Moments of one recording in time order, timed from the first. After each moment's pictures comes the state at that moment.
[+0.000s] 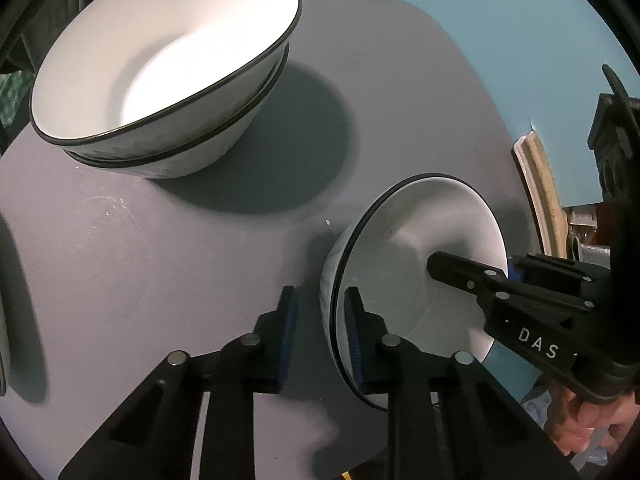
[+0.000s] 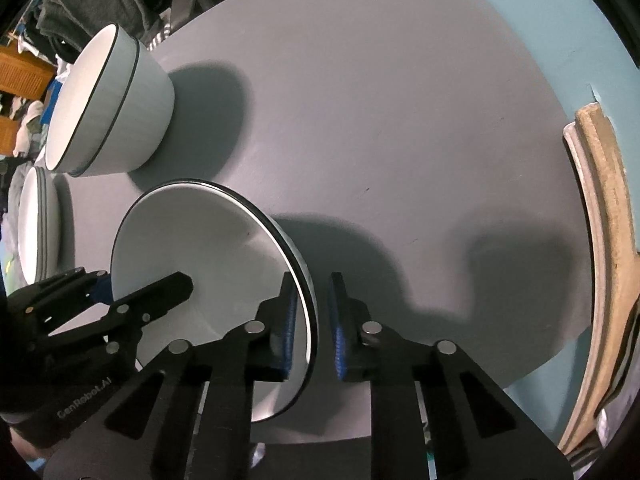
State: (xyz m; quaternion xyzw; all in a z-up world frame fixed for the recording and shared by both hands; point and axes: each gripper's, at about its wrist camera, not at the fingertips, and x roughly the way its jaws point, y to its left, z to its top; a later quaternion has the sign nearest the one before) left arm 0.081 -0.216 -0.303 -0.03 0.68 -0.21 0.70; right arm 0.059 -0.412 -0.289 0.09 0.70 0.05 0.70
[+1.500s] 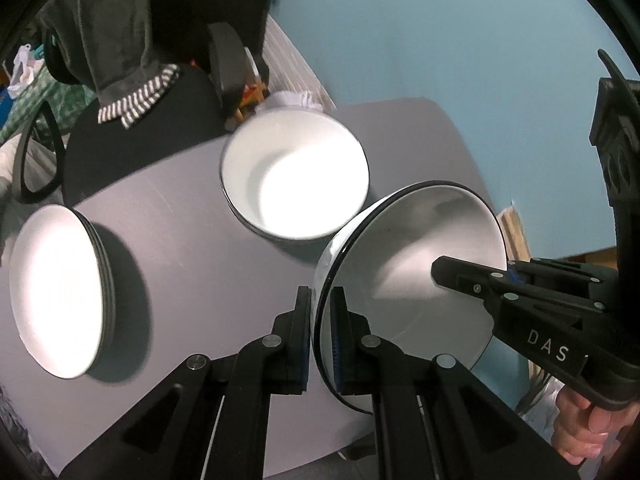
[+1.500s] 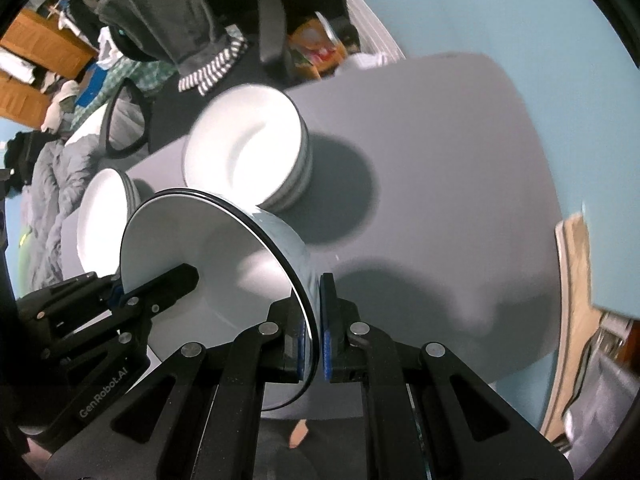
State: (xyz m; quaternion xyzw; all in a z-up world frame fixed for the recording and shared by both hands) left arm 0.098 -0.162 -0.197 -0.05 0.63 -0.15 0.76; right arm 0.097 -0.365 -0.208 0.05 0.67 0.11 0.73
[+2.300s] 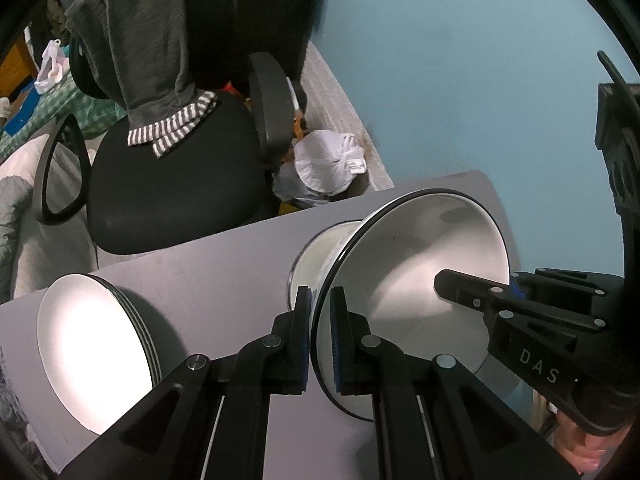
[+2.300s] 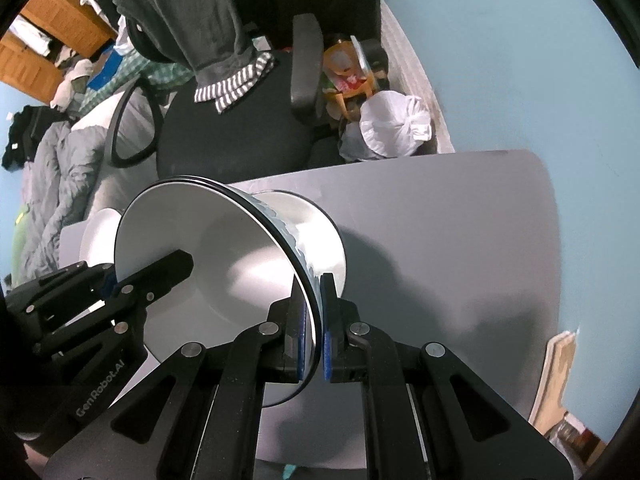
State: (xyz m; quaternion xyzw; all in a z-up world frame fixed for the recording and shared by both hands) left arm 0.181 -0.132 -0.206 -0.07 0.61 -0.09 0.78; right arm 0.179 -0.313 -0.203 0.01 0.67 0.14 0.73
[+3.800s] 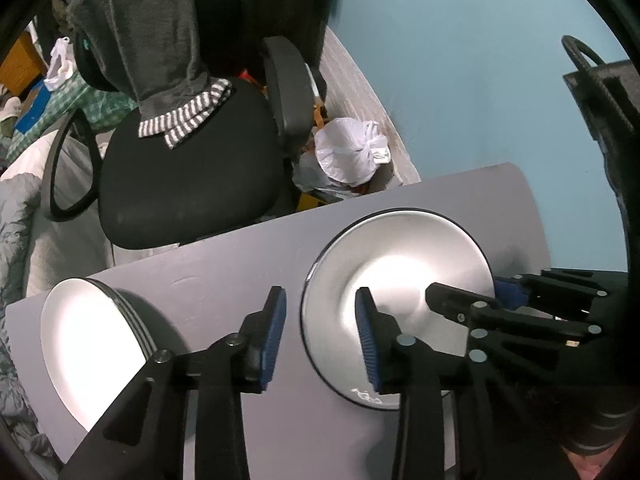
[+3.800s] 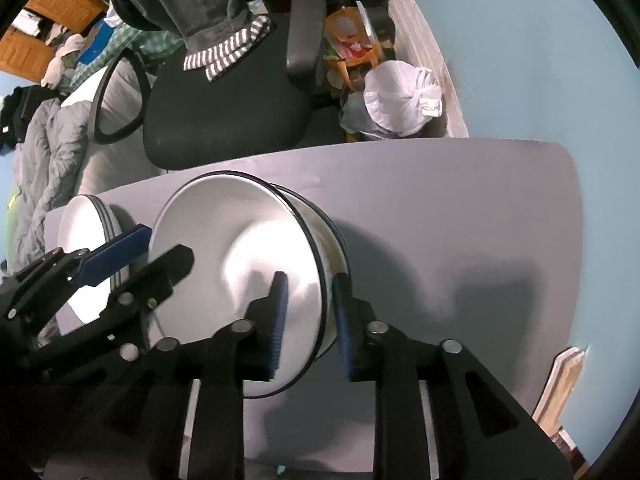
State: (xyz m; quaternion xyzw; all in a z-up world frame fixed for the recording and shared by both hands) left arm 0.194 -0.140 -0.229 -0.04 0.63 -0.05 0.78; right arm 0.195 -0.302 -0.237 -0.01 0.71 0.14 0.69
